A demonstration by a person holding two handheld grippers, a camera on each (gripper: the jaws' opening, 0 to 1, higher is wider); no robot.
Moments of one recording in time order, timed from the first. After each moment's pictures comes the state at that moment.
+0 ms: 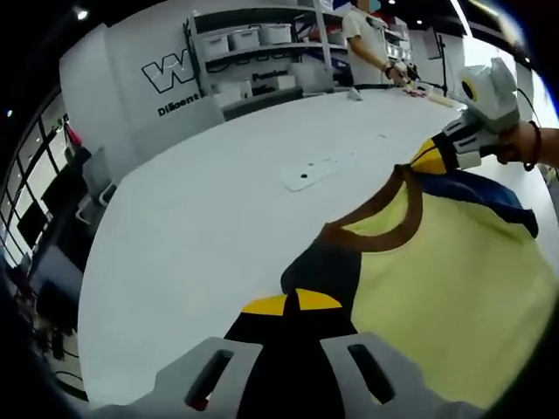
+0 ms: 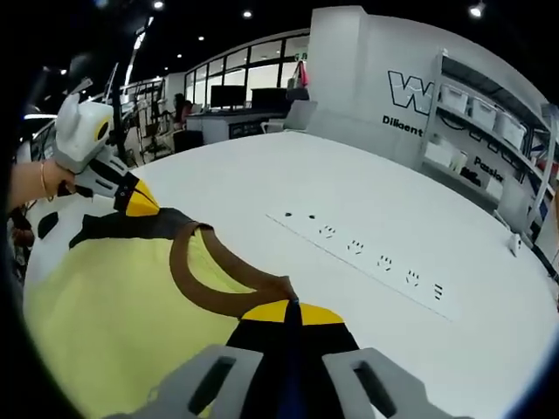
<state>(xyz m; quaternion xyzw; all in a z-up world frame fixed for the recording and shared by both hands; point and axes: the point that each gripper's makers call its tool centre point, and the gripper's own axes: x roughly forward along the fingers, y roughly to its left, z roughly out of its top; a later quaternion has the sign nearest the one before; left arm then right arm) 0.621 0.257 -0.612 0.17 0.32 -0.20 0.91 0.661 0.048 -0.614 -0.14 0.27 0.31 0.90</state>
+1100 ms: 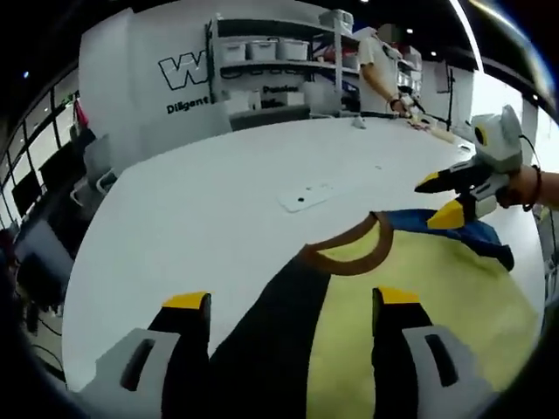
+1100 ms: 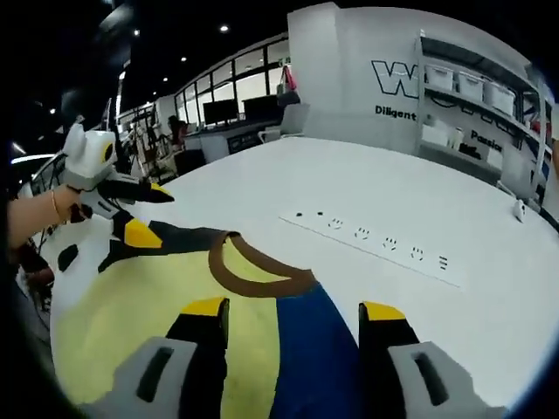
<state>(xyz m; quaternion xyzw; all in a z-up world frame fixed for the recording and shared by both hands) 0.612 0.260 -0.582 0.09 0.30 -0.21 0.93 0.610 0.042 -0.594 -0.07 0.29 0.32 0.90</state>
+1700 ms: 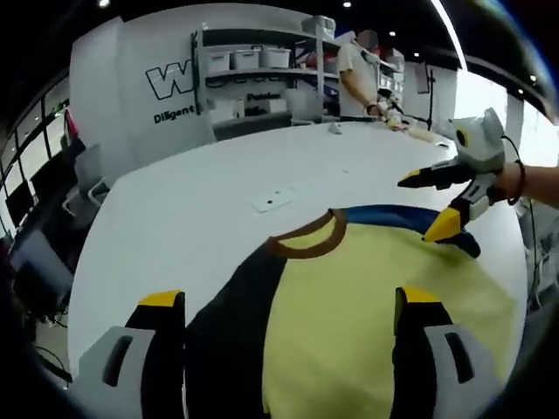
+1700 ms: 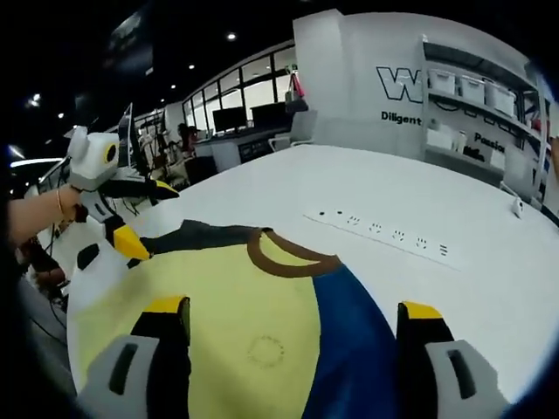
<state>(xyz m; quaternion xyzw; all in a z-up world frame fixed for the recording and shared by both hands) 0.554 0.245 -0.560 0.10 0.29 -0.24 0.92 0.559 0.042 -0.573 -0.05 0.28 0.33 0.90</state>
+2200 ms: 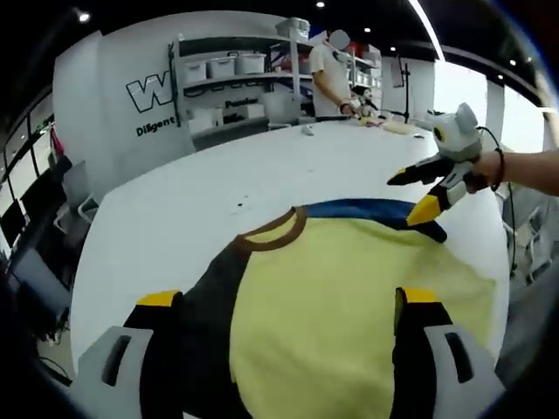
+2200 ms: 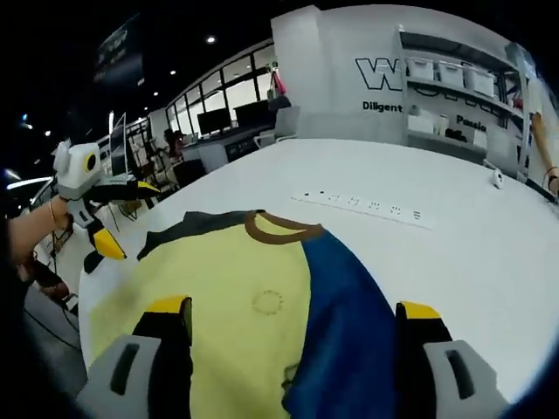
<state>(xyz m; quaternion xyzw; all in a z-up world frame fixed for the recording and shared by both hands) 0.496 0.227 -0.538 0.11 0.27 -0.28 0.91 0.517 -0.003 -0.574 -0.01 0.30 0.29 0.91</state>
